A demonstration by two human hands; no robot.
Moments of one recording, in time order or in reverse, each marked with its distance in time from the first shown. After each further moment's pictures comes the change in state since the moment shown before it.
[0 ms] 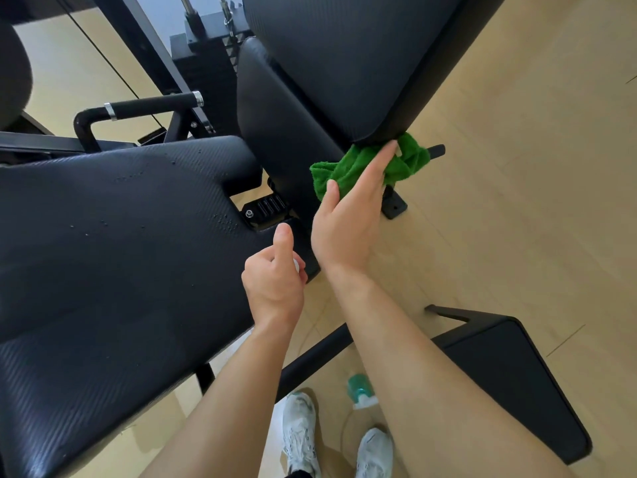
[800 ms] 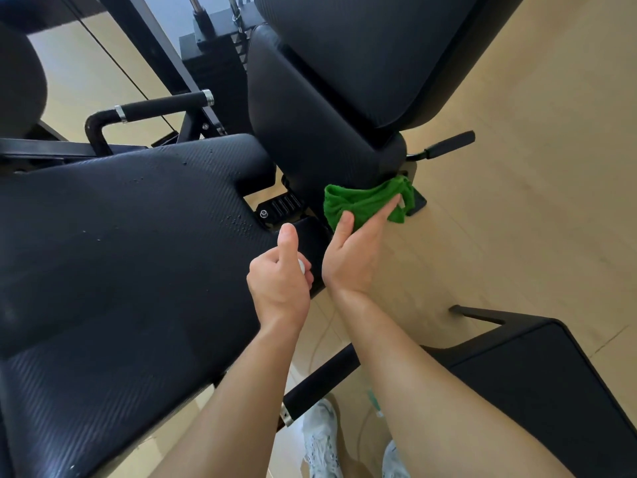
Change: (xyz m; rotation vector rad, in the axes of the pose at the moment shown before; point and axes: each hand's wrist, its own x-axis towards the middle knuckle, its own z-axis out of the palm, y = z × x) left_hand 0.020 -0.016 -0.008 0.021 -0.008 -0.019; right_hand -0.043 0.064 0.052 0.117 -0.035 0.151
